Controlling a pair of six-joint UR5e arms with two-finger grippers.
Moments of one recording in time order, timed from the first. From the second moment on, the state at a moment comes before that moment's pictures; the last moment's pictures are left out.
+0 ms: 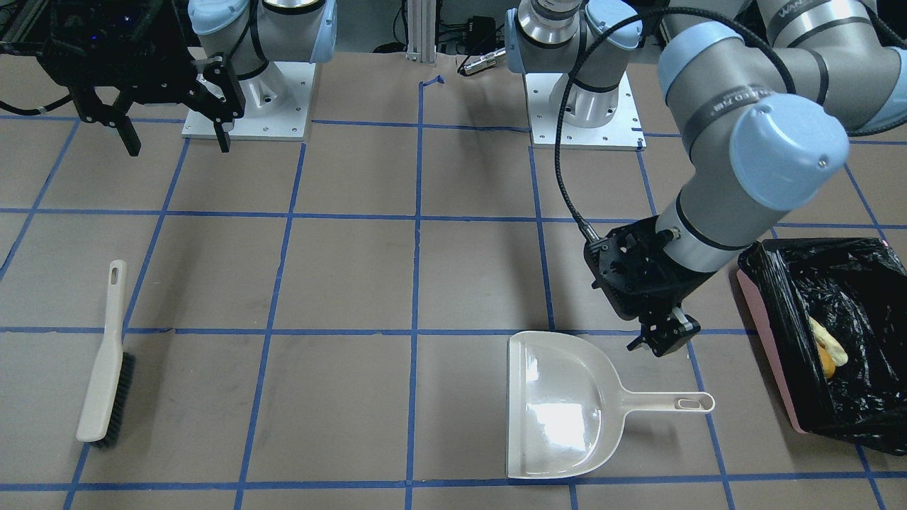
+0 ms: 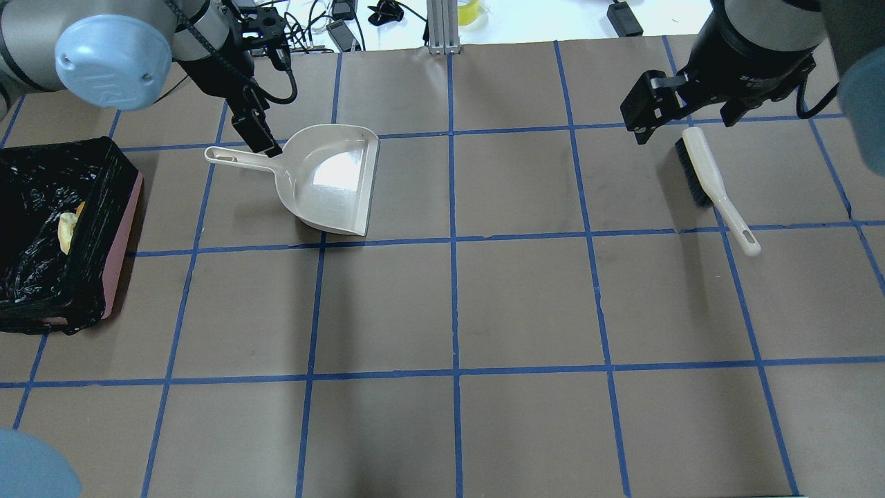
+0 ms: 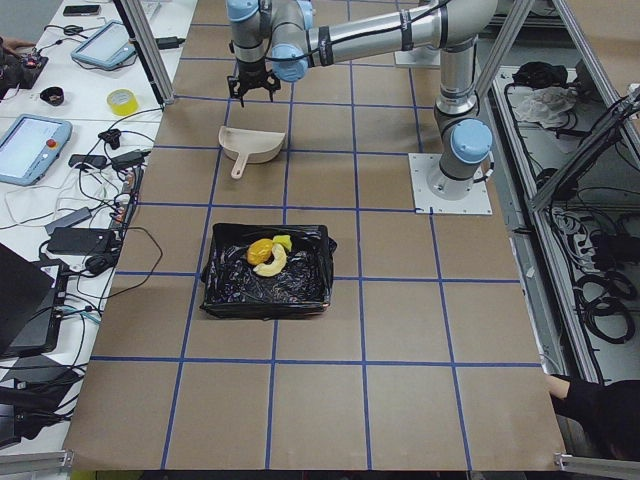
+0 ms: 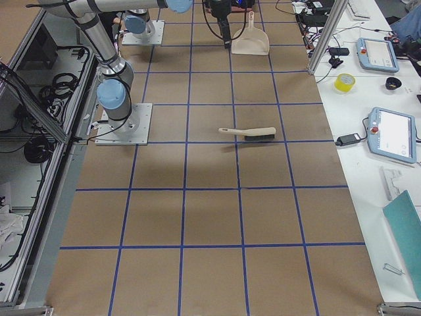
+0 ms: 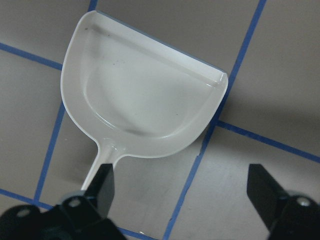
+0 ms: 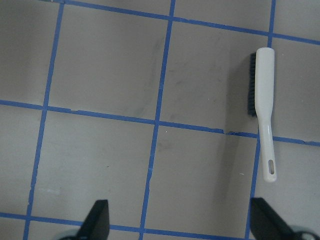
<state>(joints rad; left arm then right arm) -1.53 -1.84 -1.46 -1.38 1.49 1.19 1.57 -1.69 1.61 -1.69 -1.61 -0.15</state>
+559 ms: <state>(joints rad) -1.55 -1.63 -1.49 -1.55 1.50 0.80 1.57 -1.69 1.62 -1.71 -1.61 -0.14</state>
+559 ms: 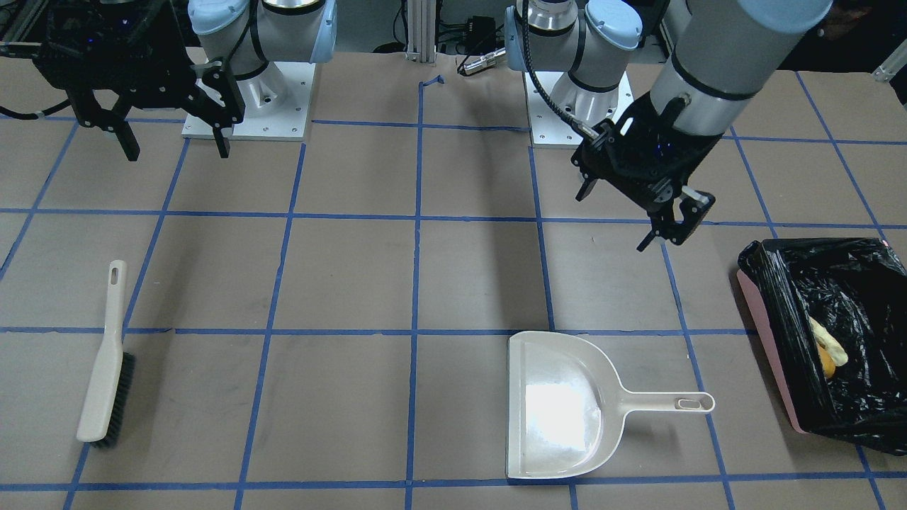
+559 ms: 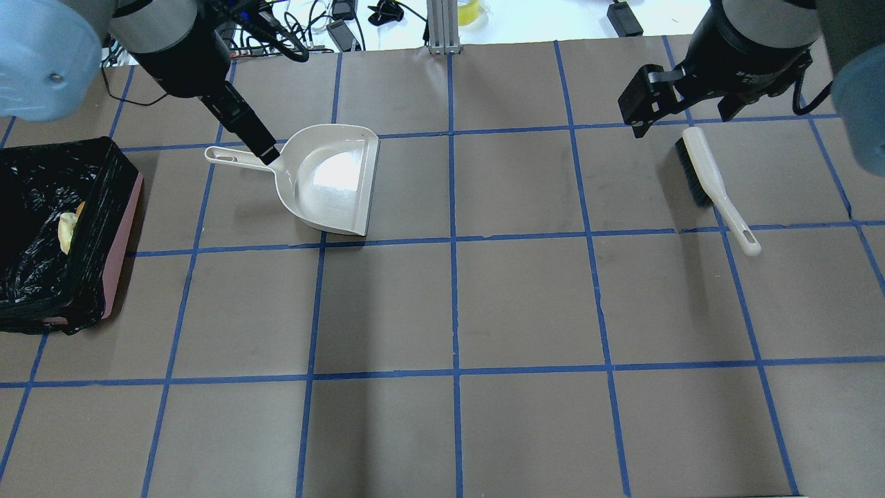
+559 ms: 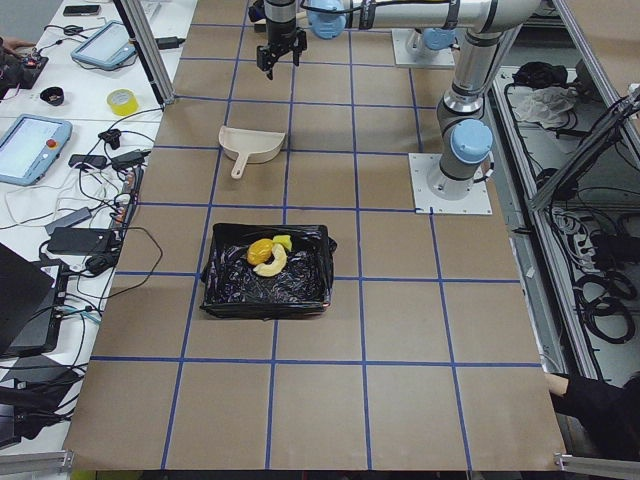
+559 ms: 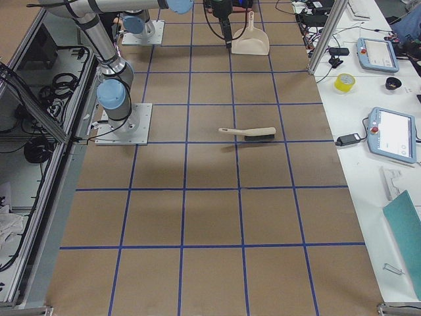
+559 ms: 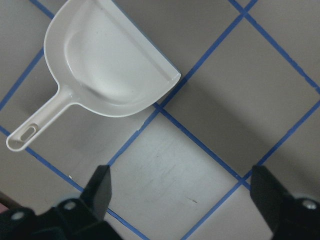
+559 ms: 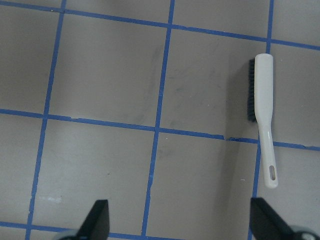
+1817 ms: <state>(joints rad) -1.55 -1.51 -1.51 -1.68 1.58 0.13 1.57 -1.69 1.63 -1.71 -1.61 -0.14</state>
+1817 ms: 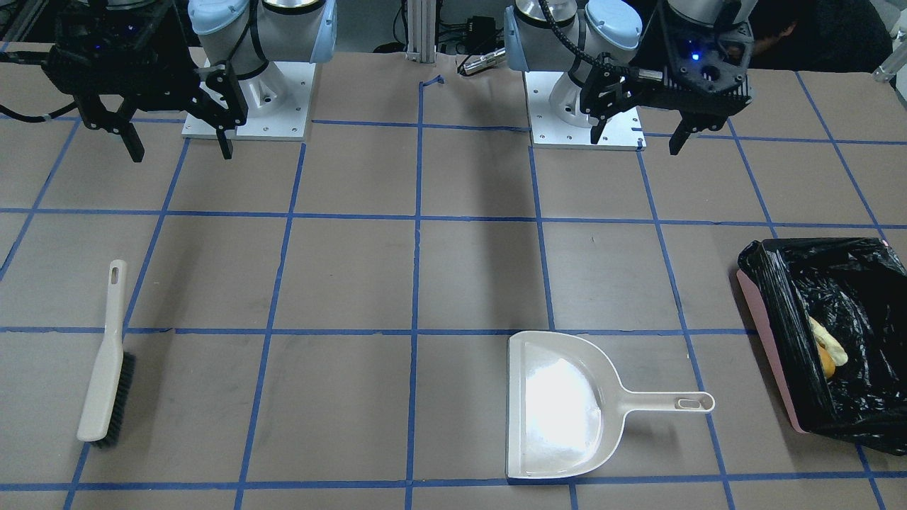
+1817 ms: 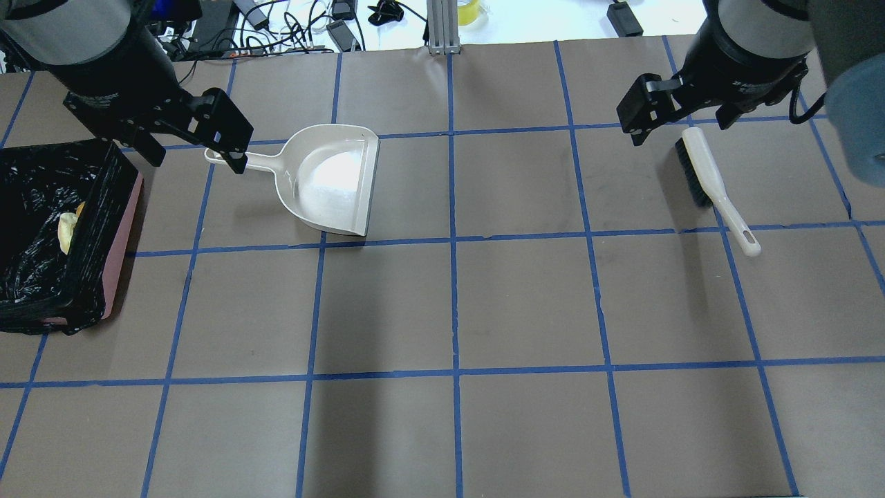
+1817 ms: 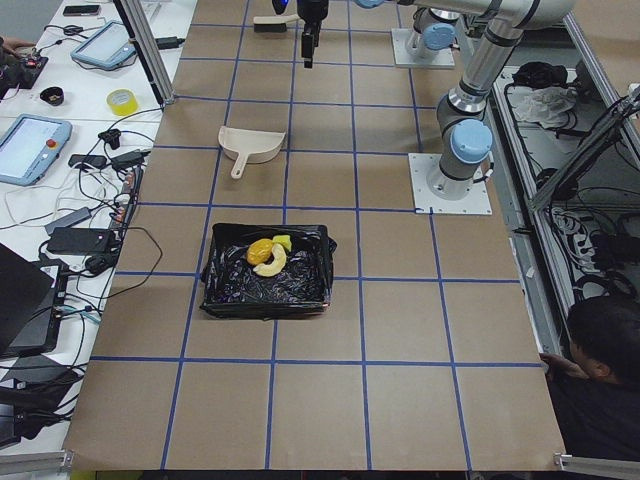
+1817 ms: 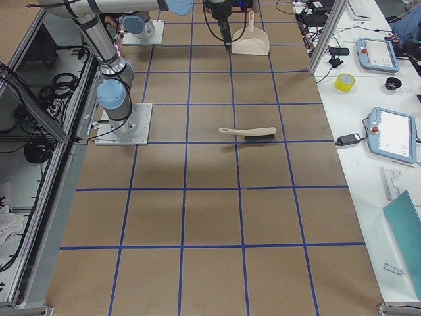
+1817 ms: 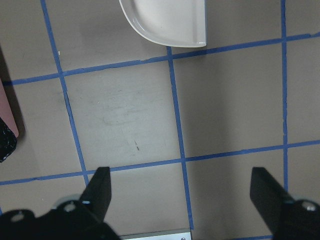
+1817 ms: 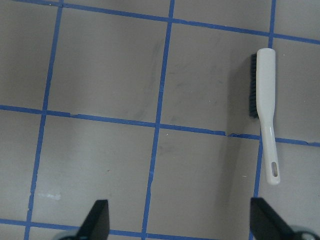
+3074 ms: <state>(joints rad) -1.55 -1.51 -1.51 -1.68 1.58 0.07 1.57 -1.69 1.64 -1.71 -1.61 -0.14</state>
